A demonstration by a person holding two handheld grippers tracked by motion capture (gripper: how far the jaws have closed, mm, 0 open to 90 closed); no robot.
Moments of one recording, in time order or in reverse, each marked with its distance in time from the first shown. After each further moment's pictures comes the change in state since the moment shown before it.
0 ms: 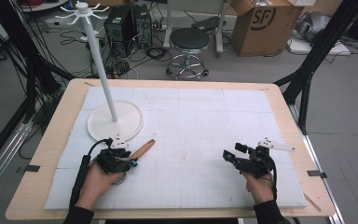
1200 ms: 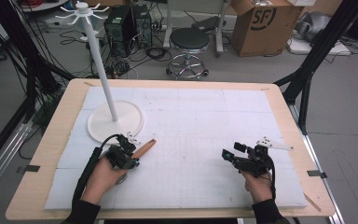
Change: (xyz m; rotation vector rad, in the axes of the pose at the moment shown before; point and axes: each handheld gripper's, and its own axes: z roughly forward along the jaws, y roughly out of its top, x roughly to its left) left arm -0.014 0.030 0.010 0.225 0.073 0.053; right arm 0.000 0.000 0.005 -0.002 0.003 0.003
